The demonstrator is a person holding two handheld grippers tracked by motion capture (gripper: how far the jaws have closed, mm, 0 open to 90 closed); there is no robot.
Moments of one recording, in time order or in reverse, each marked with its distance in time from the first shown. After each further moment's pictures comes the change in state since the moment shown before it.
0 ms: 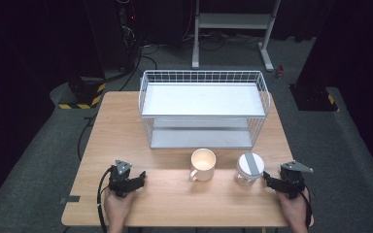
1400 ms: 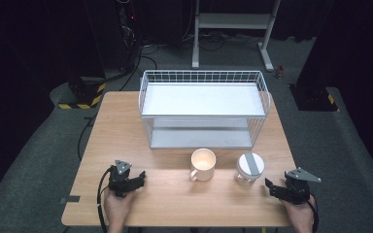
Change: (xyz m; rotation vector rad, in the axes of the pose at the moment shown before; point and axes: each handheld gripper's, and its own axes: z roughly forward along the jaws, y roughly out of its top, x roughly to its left) left arm 0.000 0.000 0.000 0.001 0.006 -0.008; right arm 0.001 -0.017 -0.025 -0.047 0.056 -0.014
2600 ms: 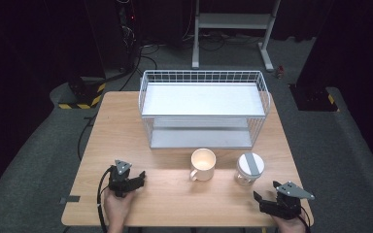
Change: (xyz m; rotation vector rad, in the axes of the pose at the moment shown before) left arm 0.000 0.000 0.000 0.000 0.001 0.000; right arm 0.049 -0.017 -0.022 -0.079 0.107 -0.070
